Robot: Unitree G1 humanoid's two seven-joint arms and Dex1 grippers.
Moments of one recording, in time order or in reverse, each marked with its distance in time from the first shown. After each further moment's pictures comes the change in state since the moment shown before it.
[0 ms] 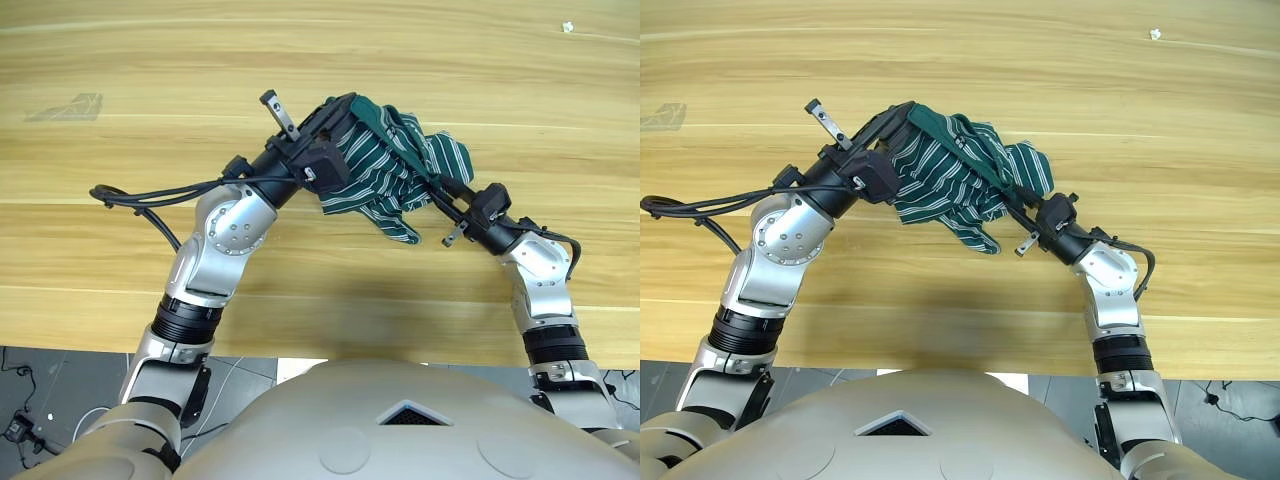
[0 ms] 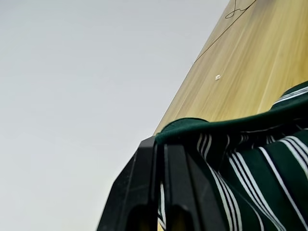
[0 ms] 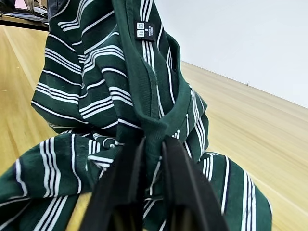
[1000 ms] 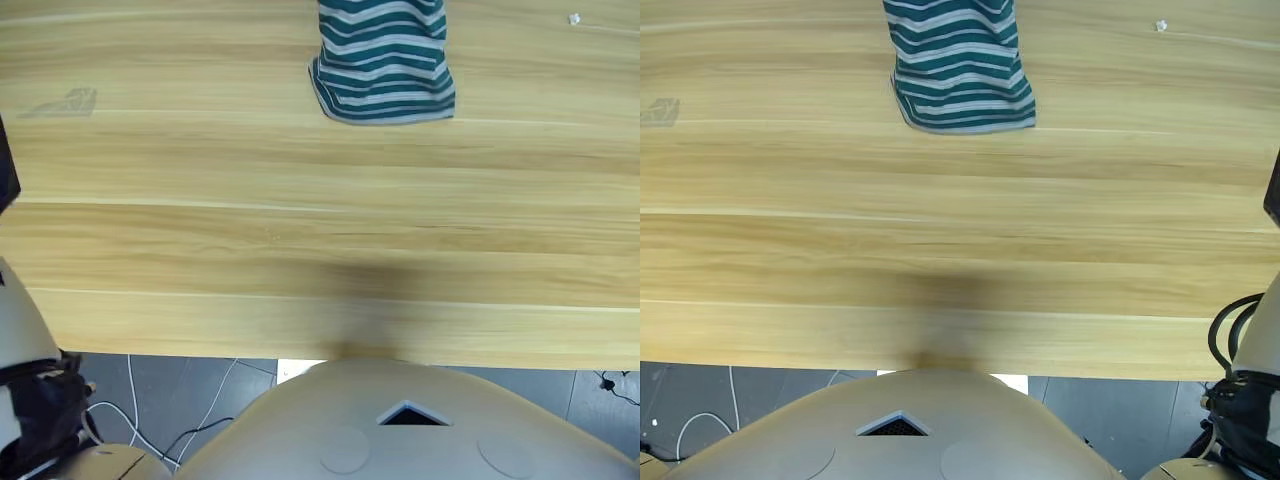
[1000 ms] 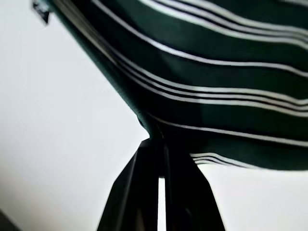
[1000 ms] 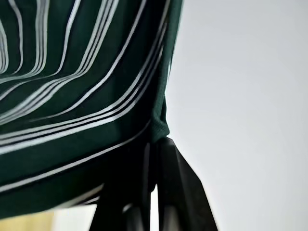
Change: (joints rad) left arm -1.471 0.350 -0.419 1.153 0.726 -0.299 0.097; right arm -1.589 -0.351 0.433 0.884 -0.931 -0.146 -0.448
